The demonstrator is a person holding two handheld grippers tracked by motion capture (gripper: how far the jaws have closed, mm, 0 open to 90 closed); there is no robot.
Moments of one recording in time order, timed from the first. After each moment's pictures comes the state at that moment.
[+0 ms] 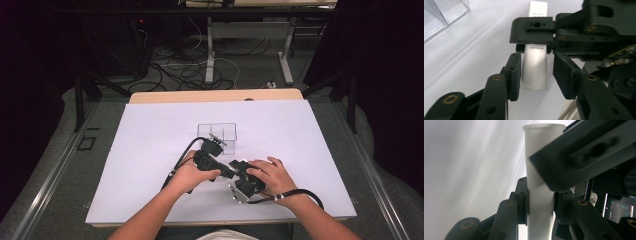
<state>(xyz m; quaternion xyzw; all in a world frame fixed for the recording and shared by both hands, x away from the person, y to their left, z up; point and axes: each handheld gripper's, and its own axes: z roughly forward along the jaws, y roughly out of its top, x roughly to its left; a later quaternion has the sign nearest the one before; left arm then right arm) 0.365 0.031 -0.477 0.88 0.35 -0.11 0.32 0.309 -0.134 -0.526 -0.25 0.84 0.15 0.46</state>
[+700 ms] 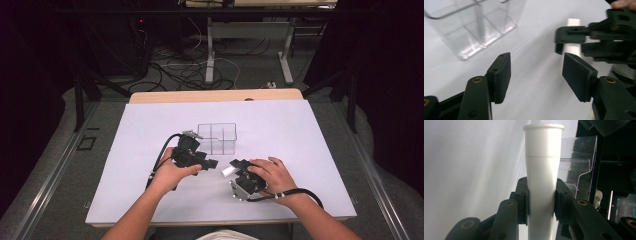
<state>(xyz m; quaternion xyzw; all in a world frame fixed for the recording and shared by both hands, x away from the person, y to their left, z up) 0.368 0.088 -0.471 0.85 0.38 -0.02 0.37 0.314 -0.137 -0.525 -0.22 0.85 0.16 0.45</state>
